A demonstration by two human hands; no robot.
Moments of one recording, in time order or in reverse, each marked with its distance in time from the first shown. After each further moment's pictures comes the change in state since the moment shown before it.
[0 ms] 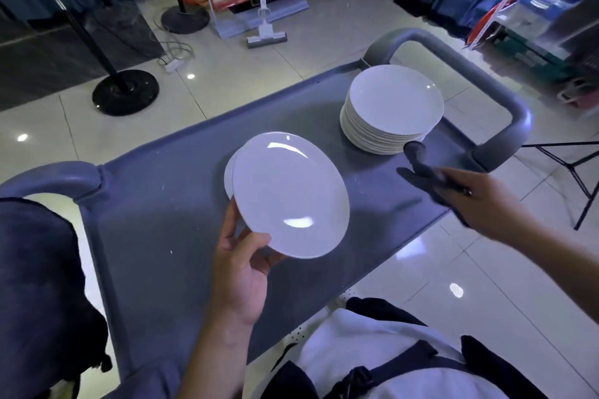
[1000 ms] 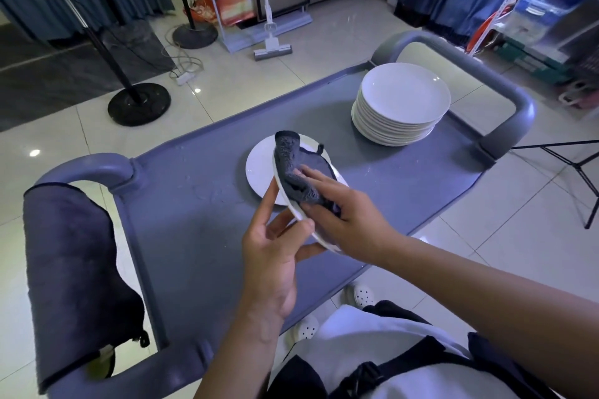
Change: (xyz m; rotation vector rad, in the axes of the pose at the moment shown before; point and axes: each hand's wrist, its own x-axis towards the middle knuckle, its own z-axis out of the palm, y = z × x) left_hand -0.047 0.012 -0.003 0.139 -0.091 0.026; right_hand -0.061 -0.154 0.137 0.393 -0.228 -0.384
